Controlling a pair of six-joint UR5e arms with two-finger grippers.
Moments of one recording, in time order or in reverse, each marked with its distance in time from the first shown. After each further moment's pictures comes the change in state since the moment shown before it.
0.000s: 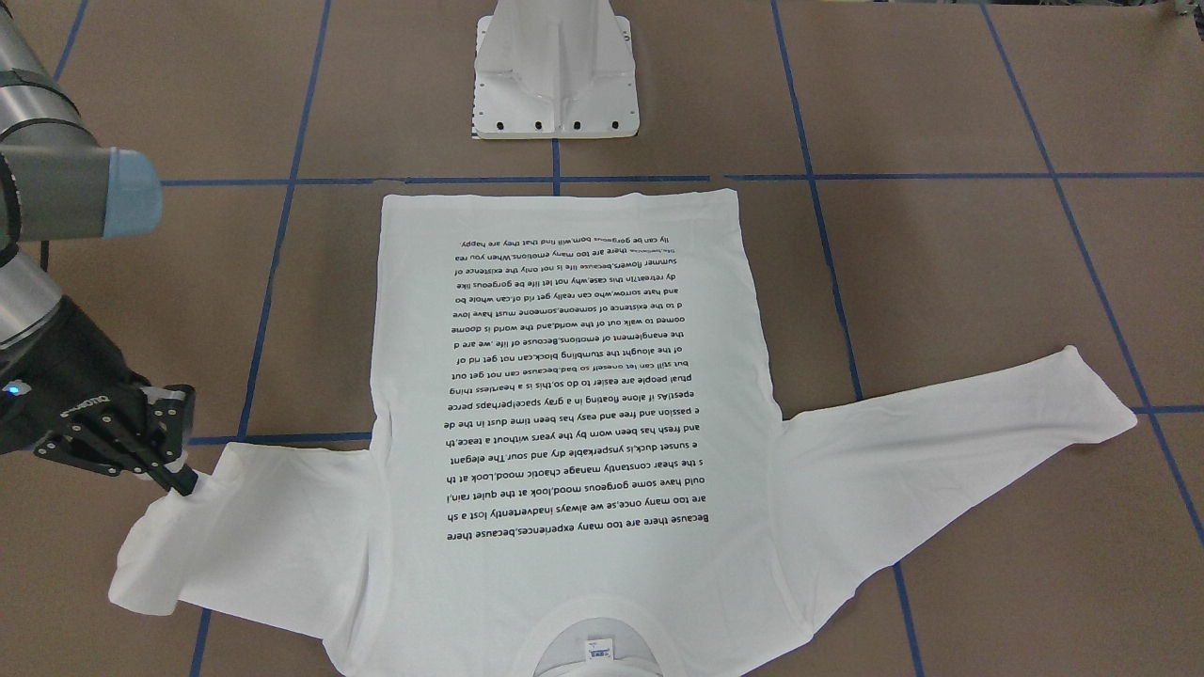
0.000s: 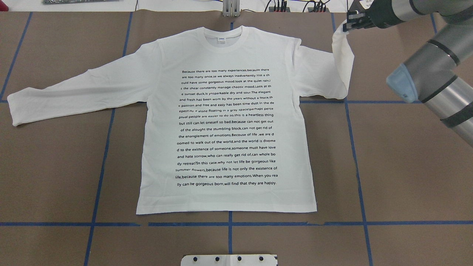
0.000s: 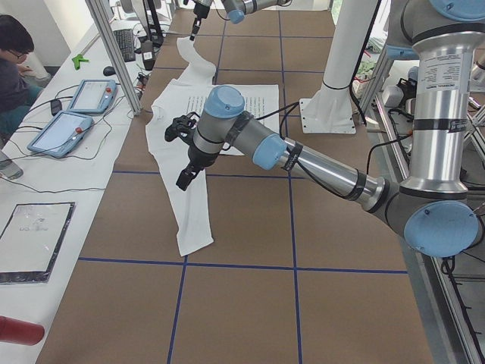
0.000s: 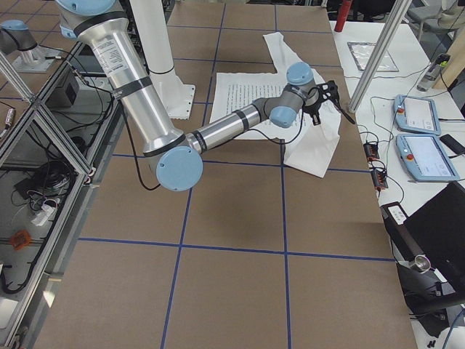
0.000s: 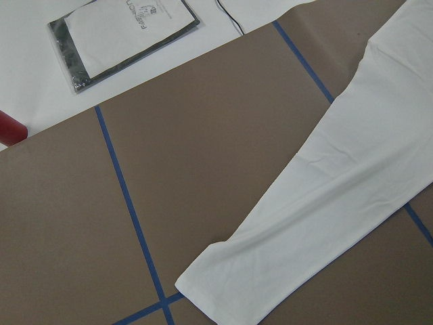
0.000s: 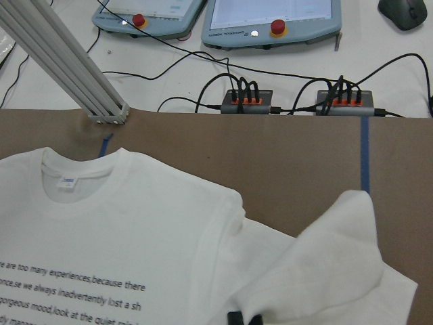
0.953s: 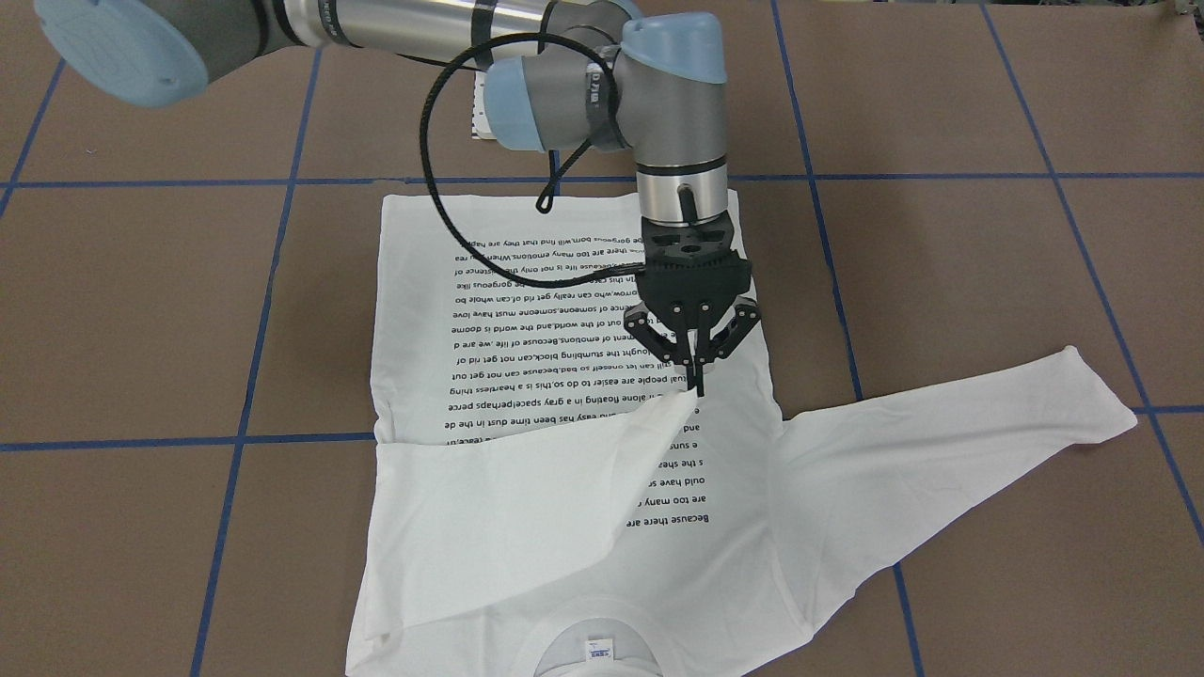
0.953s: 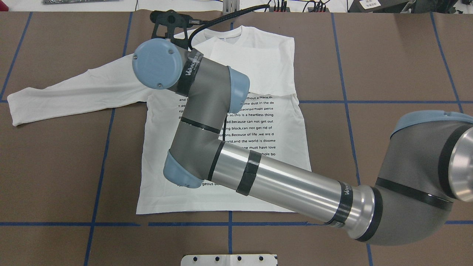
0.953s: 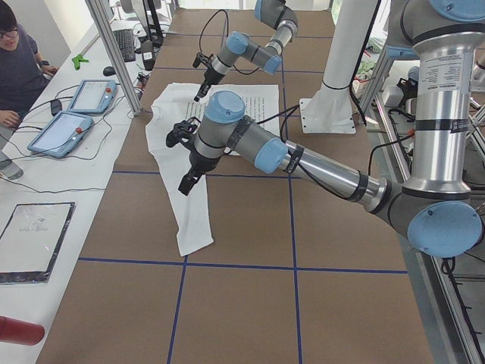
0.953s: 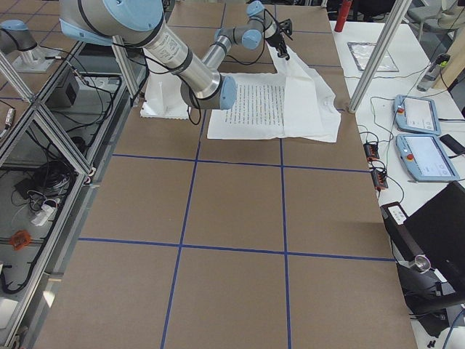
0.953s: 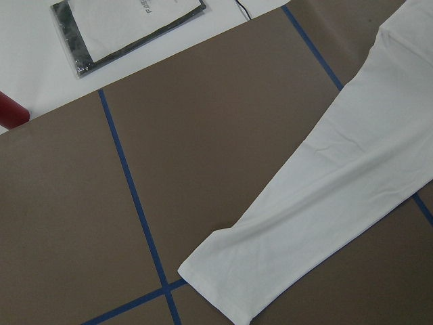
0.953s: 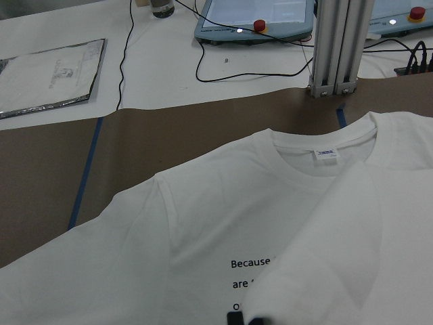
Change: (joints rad) left arm 0.000 0.014 0.006 0.000 0.001 -0.002; right arm -0.559 0.668 -0.403 -0.317 -0.724 0.393
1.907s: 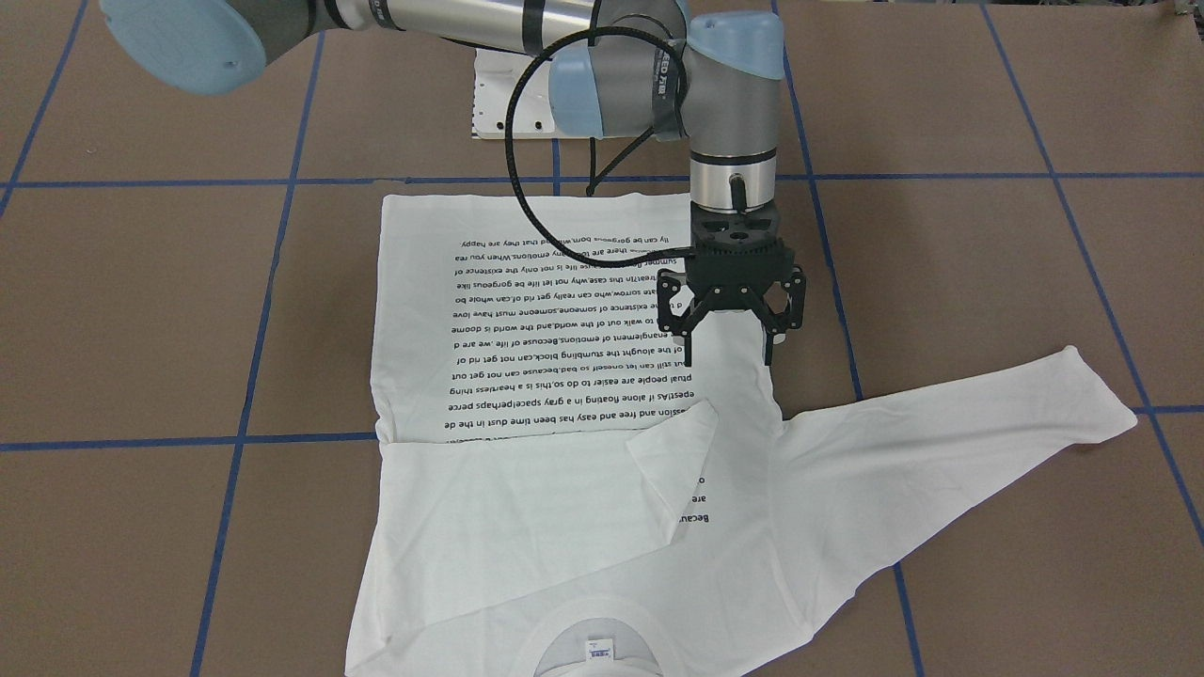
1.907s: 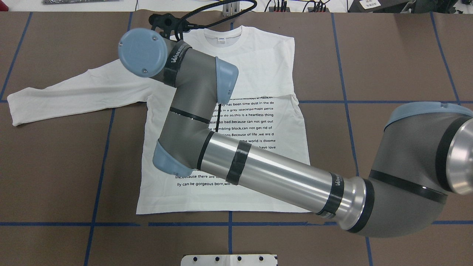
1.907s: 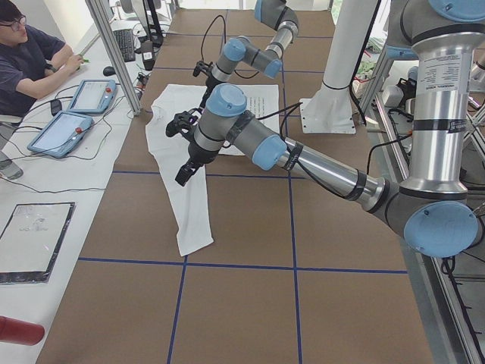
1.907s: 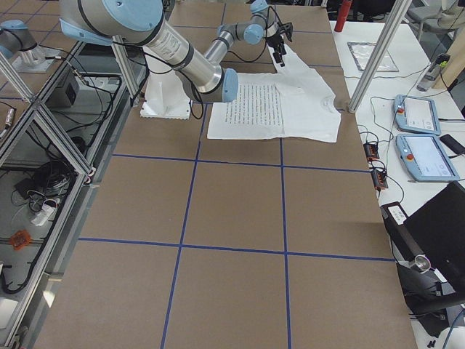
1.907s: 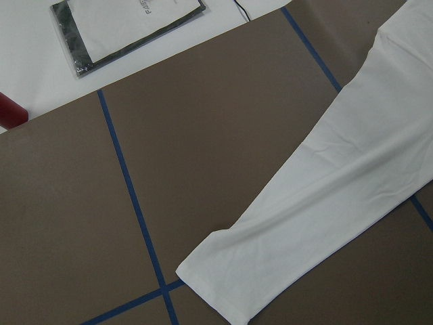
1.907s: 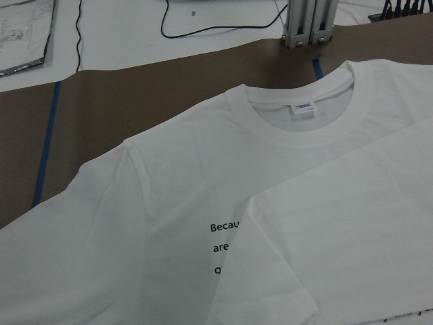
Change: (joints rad) left arm 0.017 -0.020 -0.005 -0.116 -0.006 -0.029; right arm 0.078 0.031 -0.042 -0.133 0.206 0.062
